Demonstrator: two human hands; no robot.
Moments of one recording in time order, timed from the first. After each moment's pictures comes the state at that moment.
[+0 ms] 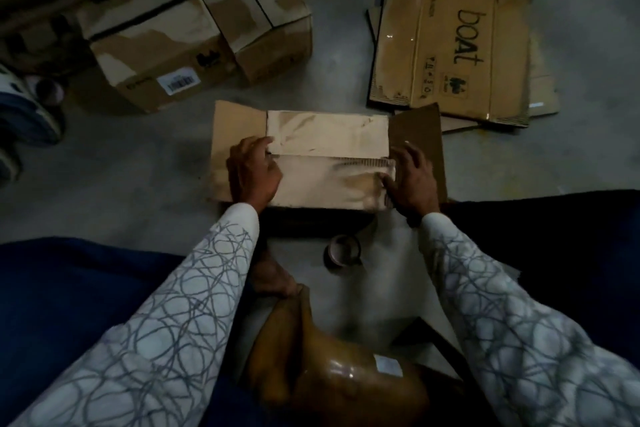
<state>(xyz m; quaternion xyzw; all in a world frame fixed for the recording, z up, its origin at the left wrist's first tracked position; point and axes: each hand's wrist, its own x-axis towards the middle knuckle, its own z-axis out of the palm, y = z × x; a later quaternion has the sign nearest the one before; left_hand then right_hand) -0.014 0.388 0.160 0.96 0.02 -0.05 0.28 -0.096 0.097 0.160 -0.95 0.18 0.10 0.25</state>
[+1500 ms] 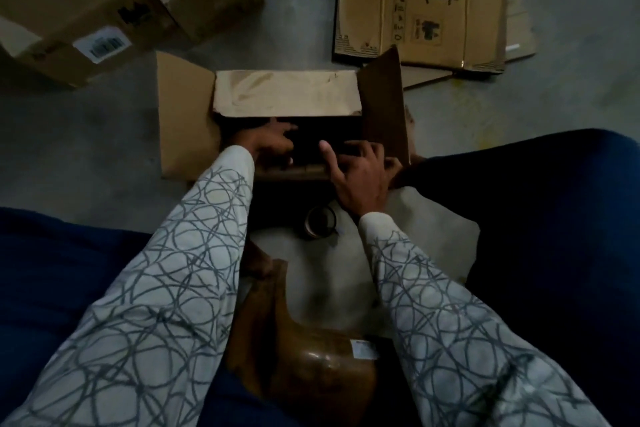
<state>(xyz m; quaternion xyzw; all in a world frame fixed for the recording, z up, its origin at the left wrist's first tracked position) 0.037 0.296 0.129 0.84 -0.09 -0.50 0.18 -0.120 0.159 0.154 -0.94 0.27 0.02 0.19</state>
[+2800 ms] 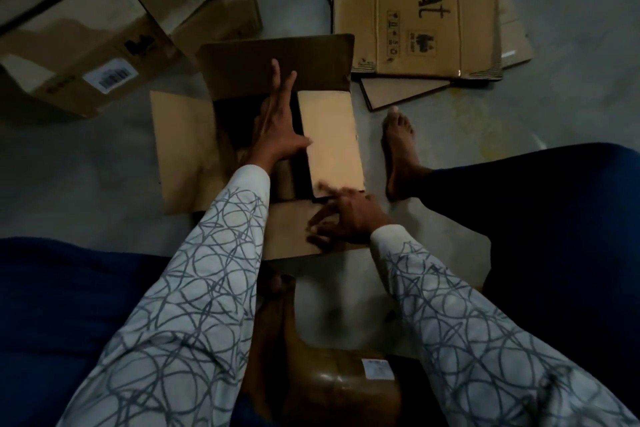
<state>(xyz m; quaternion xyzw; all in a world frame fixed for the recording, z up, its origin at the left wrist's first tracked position) 0.043 0.277 0.142 0.92 -0.20 -0.18 0.28 -0.128 0.149 0.154 -0.90 0.03 0.37 0.23</state>
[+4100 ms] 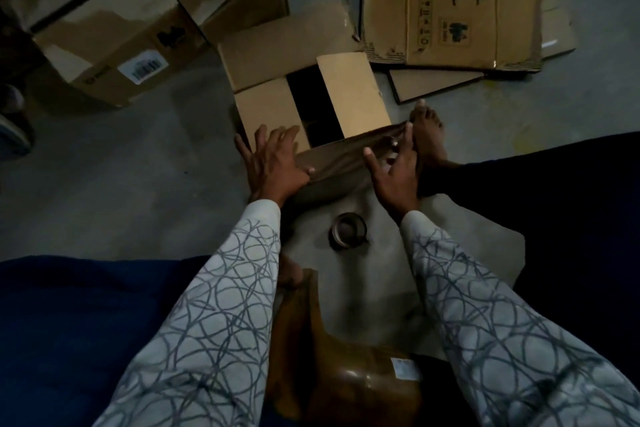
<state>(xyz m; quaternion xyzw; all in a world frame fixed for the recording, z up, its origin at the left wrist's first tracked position) -0.013 0.342 0.136 0.97 -0.14 -0.18 0.07 -0.110 0.148 0.135 -0.77 0.37 0.02 0.51</state>
